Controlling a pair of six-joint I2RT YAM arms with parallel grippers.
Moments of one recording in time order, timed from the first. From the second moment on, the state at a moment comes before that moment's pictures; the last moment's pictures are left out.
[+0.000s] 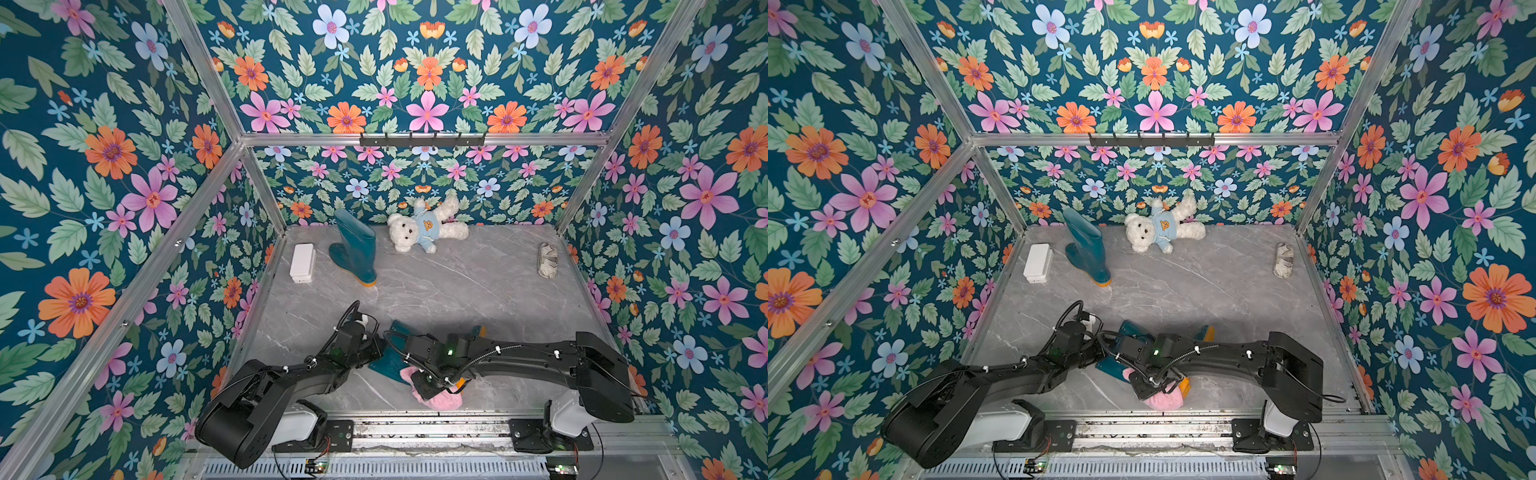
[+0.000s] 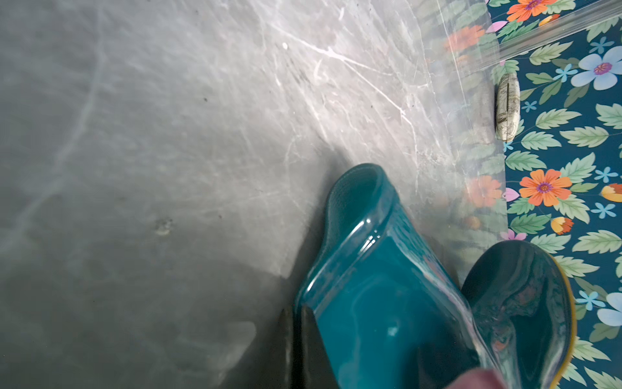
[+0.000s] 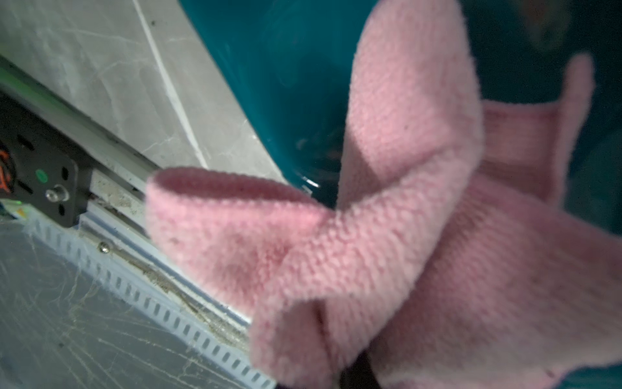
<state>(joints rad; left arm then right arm) -0.54 1.30 0.21 0.38 0.19 -0.84 1.23 1.65 1.14 -0.81 -0.10 0.70</state>
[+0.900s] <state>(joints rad) -0.53 0.83 0.73 -0.39 0.06 -0.78 0.33 0.98 0.95 -0.99 -0.07 0.50</state>
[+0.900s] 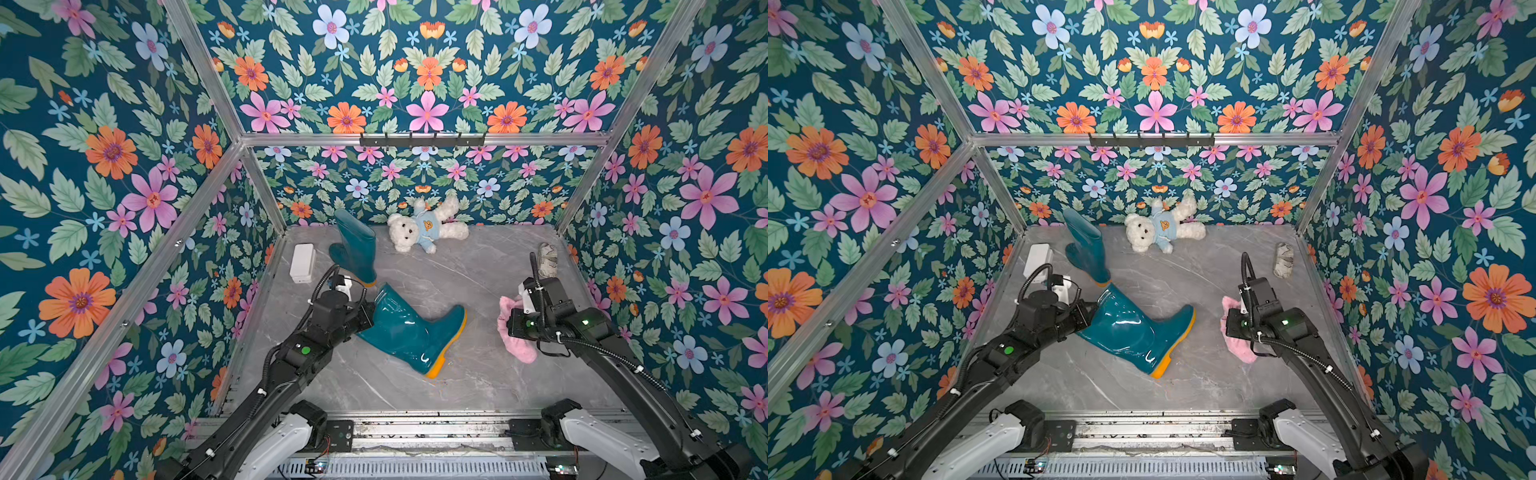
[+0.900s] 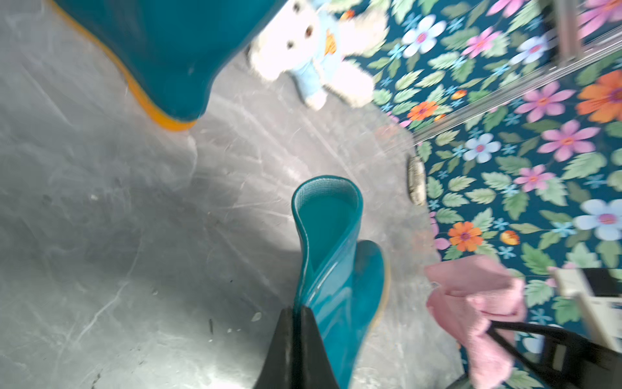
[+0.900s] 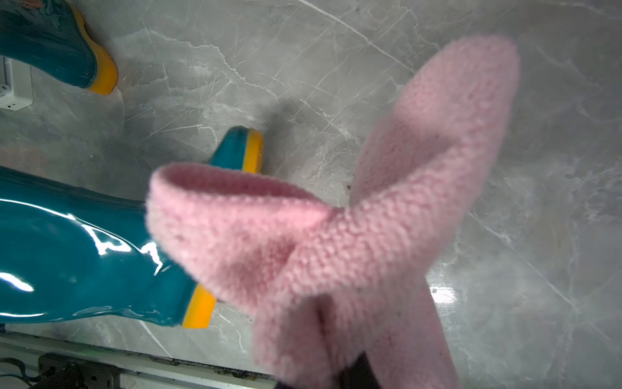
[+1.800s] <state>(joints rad) -1.01 1.62 1.17 -0.17 -0.01 -0.84 0.12 0.91 0.91 -0.96 -0.18 0.44</state>
